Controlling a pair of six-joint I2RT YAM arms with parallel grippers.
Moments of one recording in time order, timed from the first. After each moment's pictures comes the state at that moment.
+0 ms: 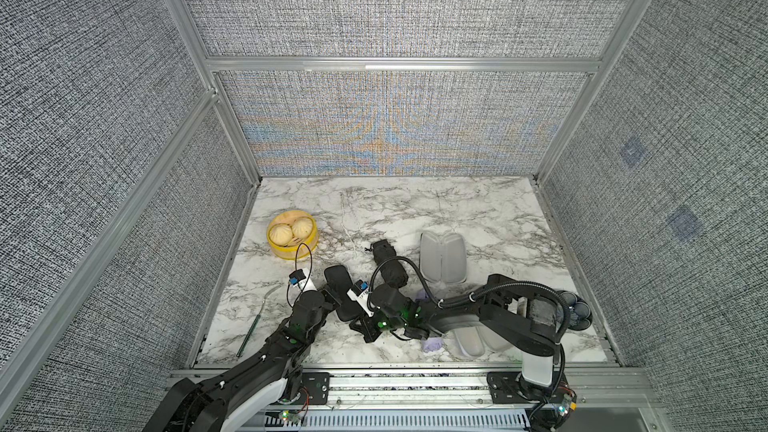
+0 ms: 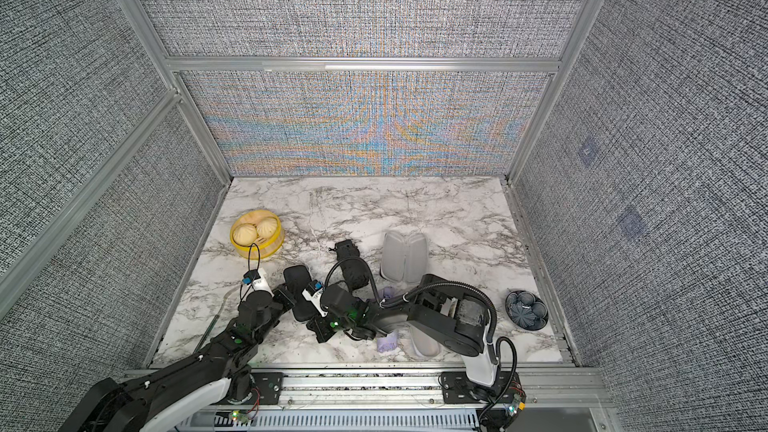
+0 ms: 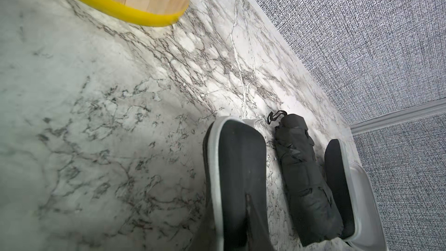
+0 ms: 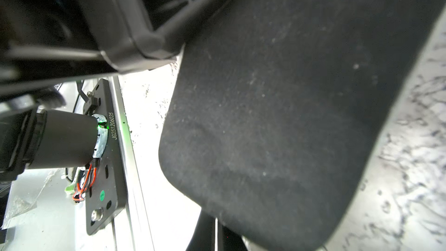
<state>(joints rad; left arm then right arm) -0.55 0.88 0.01 0.39 -0.21 -0.96 1.16 1.93 0.91 0.36 -0.23 0.54</state>
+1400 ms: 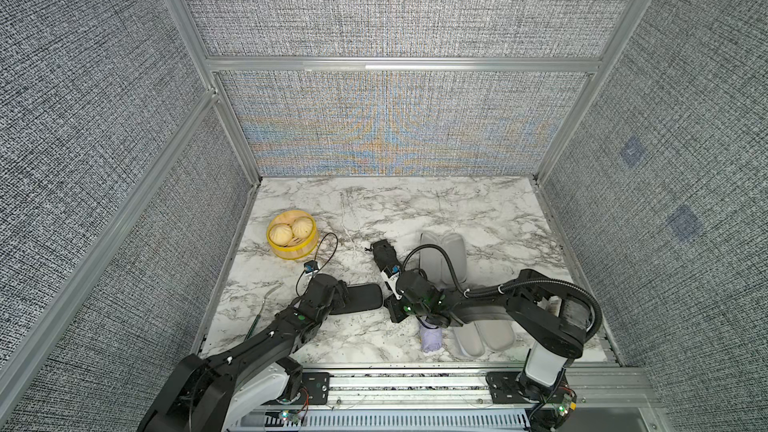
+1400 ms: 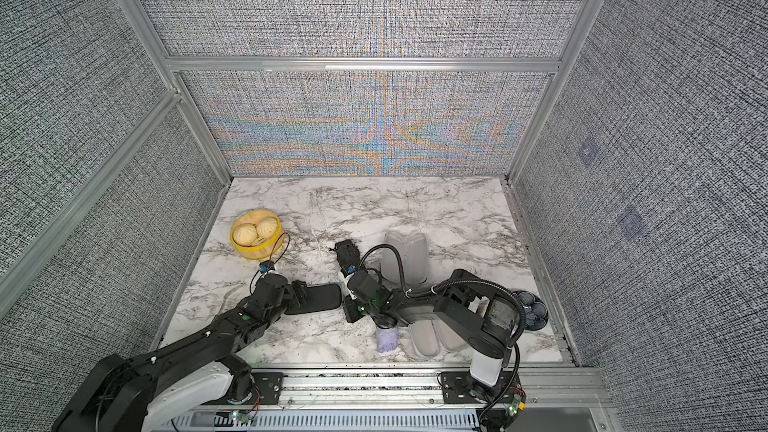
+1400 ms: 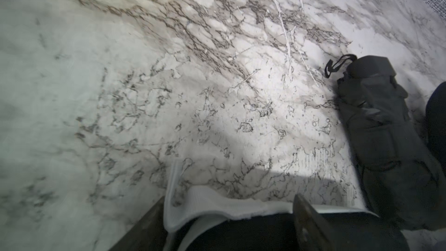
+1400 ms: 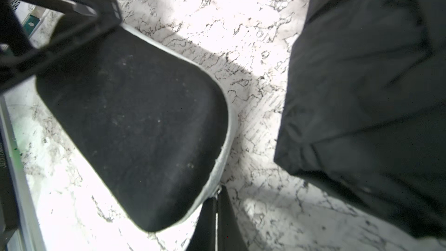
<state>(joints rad) -0.55 1.06 0.23 0.04 -0.21 -0.76 1.02 1.77 0.76 0.23 -0.06 0.46</state>
